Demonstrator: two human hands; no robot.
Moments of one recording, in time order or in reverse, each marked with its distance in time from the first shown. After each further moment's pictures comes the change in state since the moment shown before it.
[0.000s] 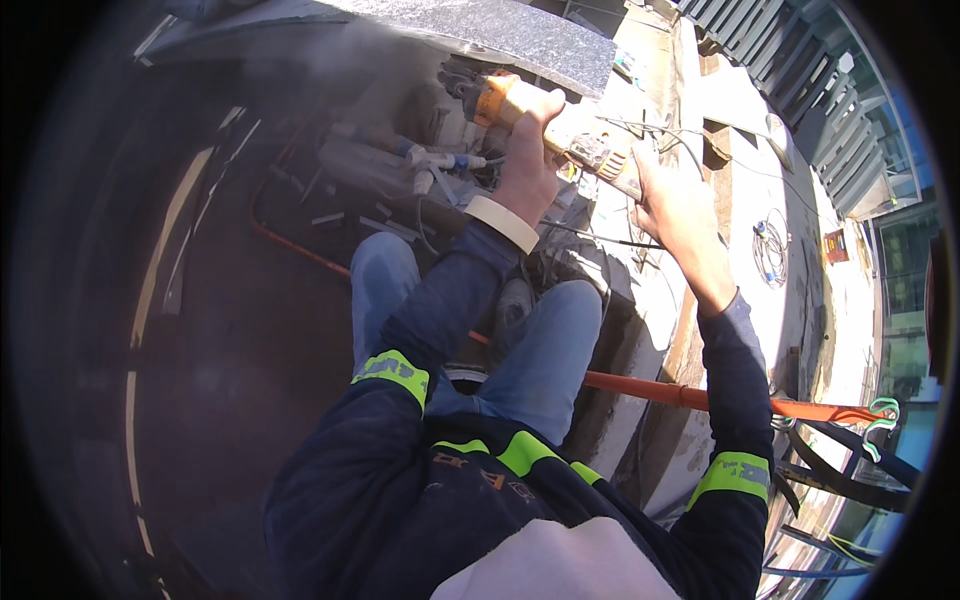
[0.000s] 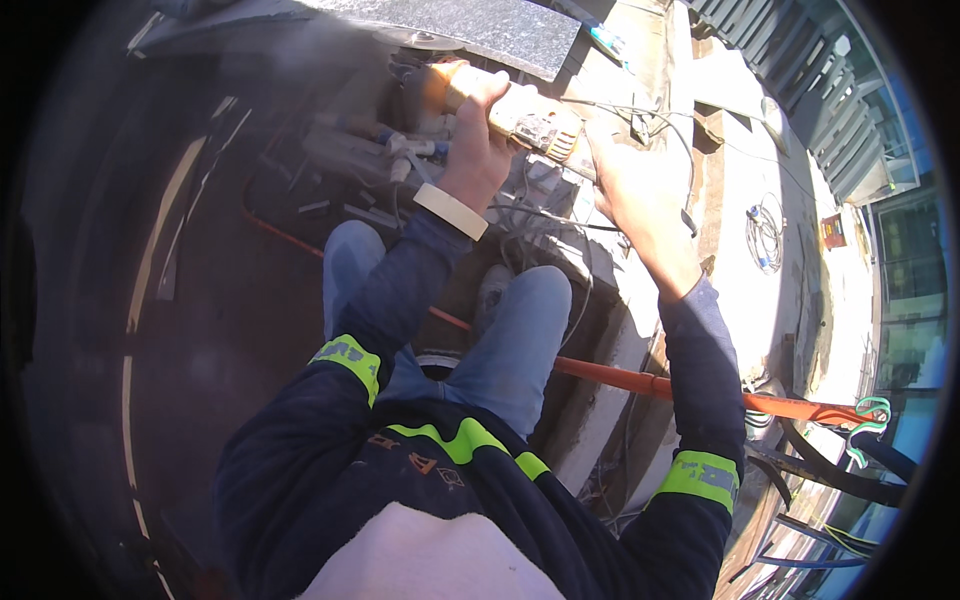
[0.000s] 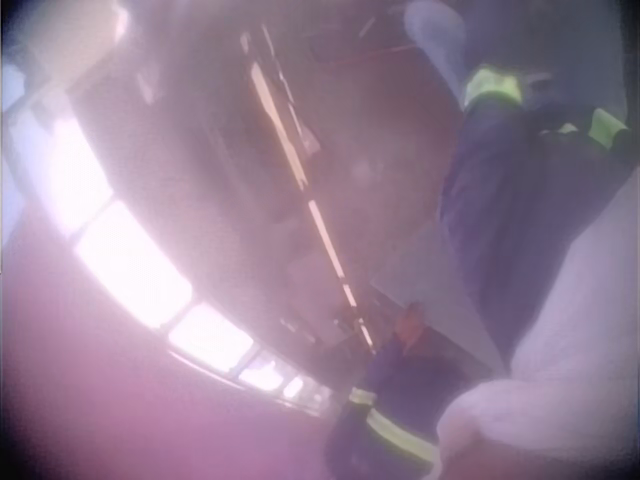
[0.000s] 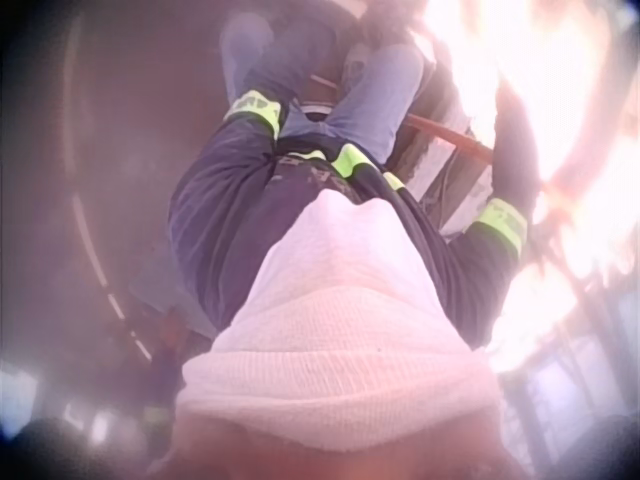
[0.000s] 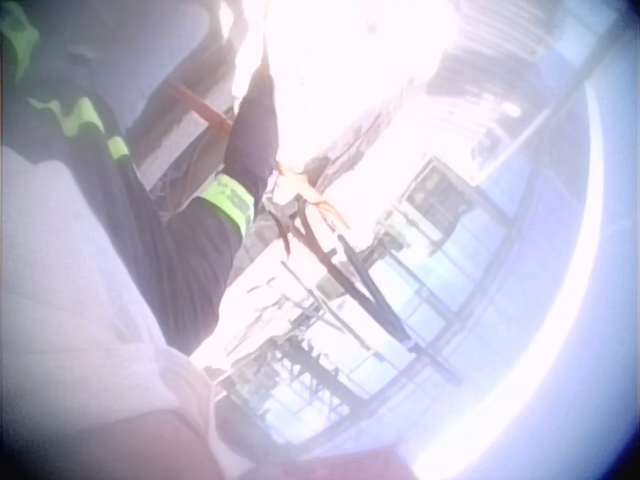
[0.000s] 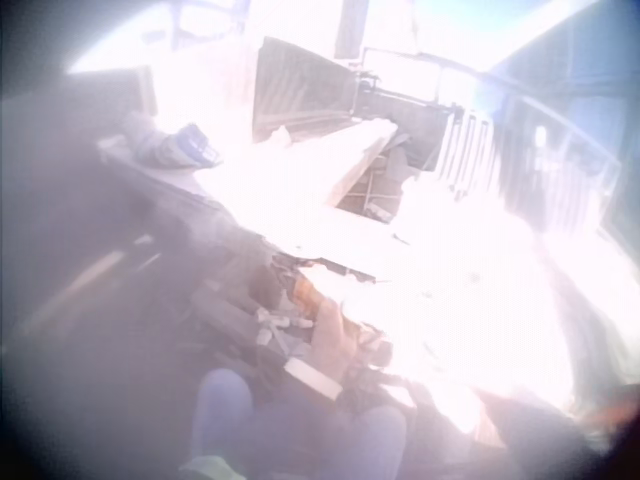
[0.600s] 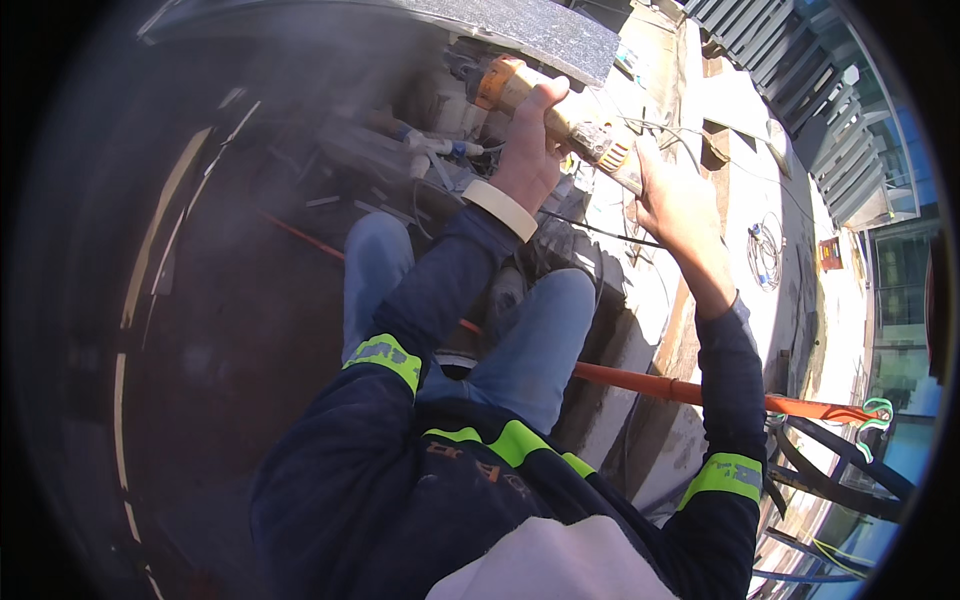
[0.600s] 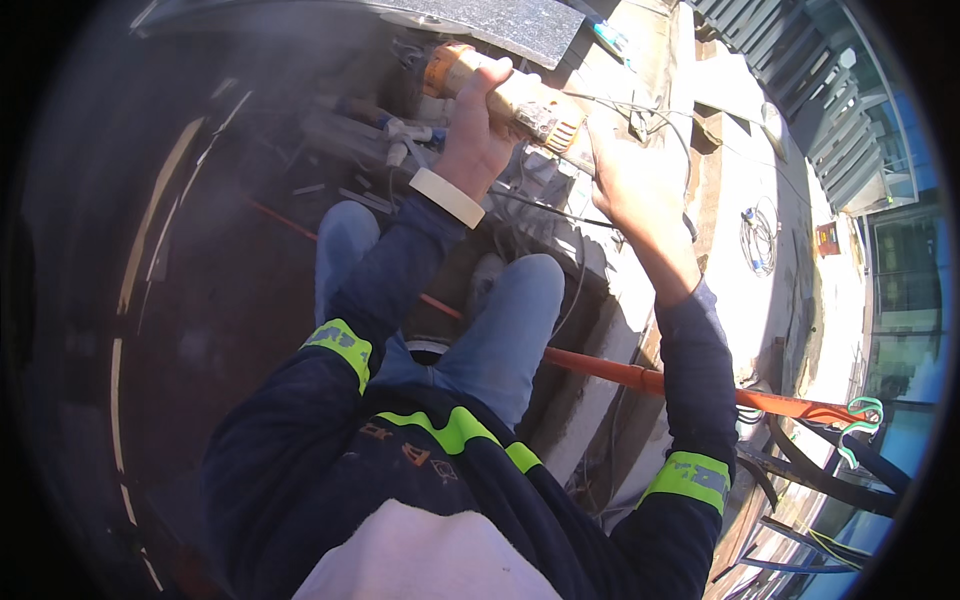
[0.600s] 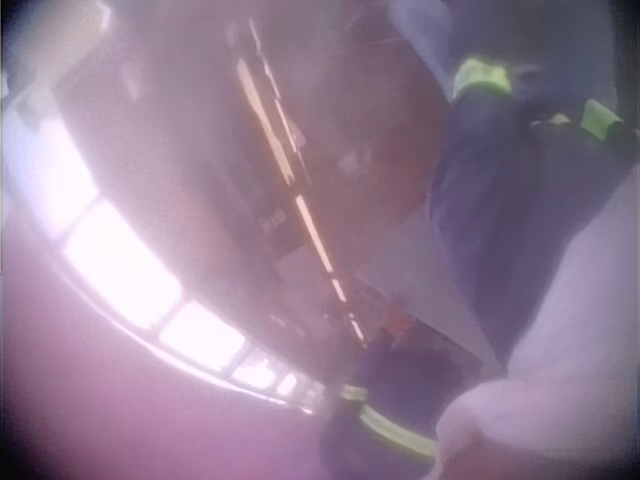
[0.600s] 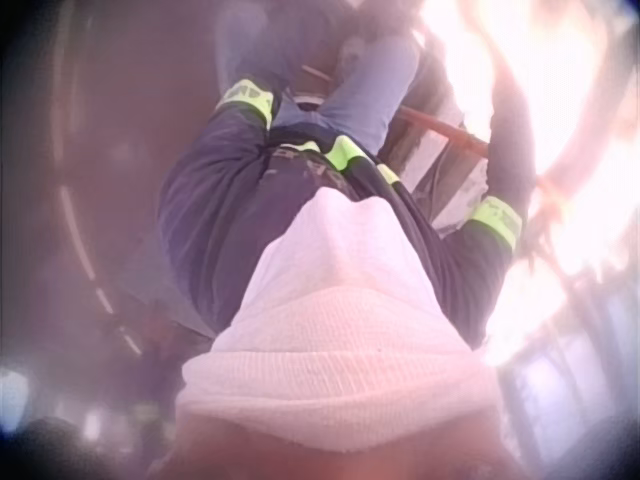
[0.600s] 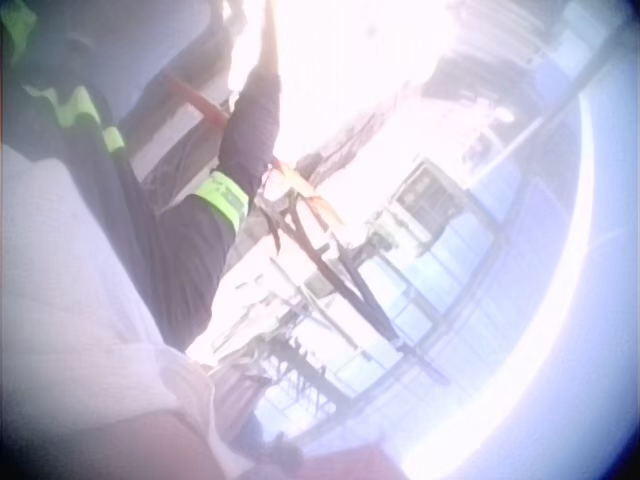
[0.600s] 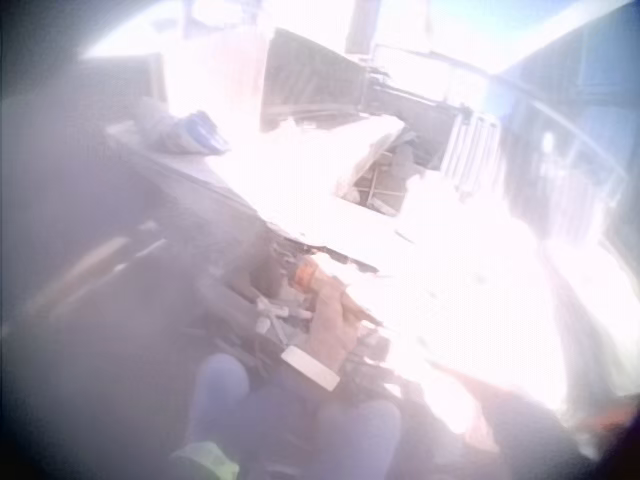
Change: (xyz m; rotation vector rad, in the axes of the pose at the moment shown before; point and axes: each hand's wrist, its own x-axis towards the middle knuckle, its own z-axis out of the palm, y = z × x) left_hand -0.001 0.001 0.001 -0.051 0.036 -0.012; right_hand -0.003 -0.009 -0.014 -0.010 0.034 -0.024
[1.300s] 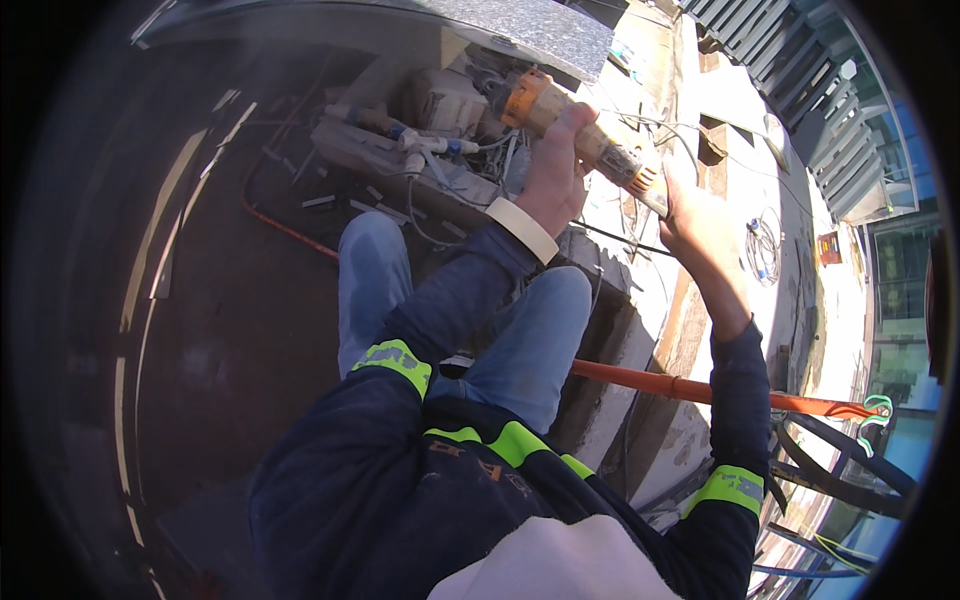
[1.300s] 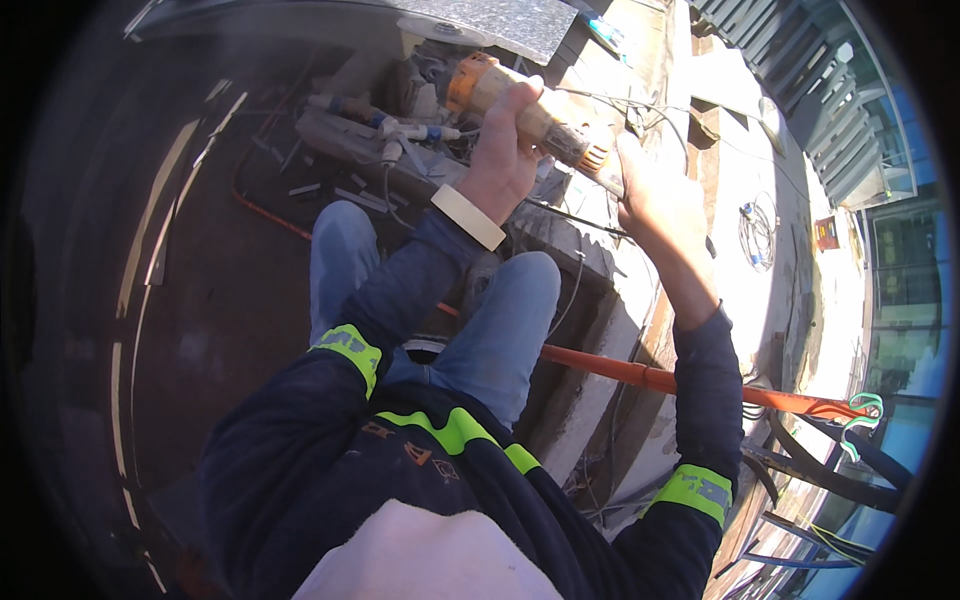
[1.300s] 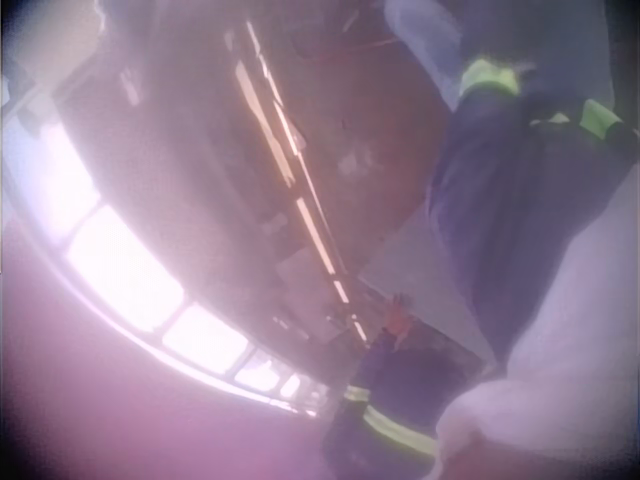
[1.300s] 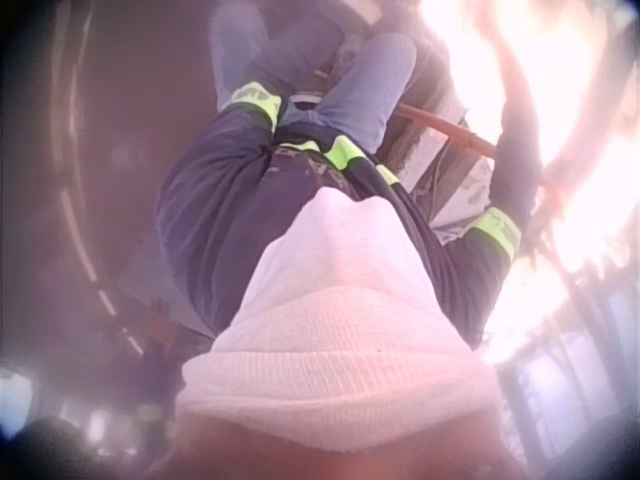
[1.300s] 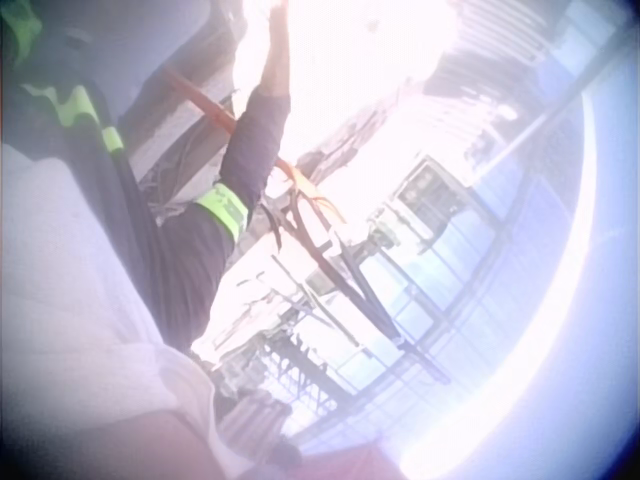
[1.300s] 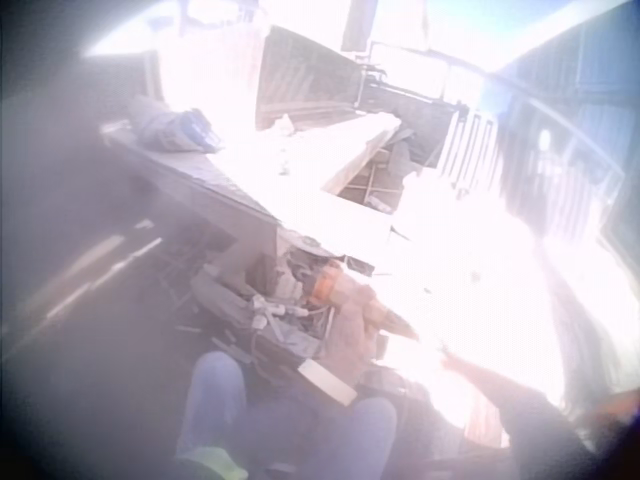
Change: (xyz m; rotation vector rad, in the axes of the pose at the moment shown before) left_hand -0.017 -0.042 0.011 -0.040 0.037 0.013; right_hand -0.033 0.019 -0.006 -0.060 -0.040 0.104
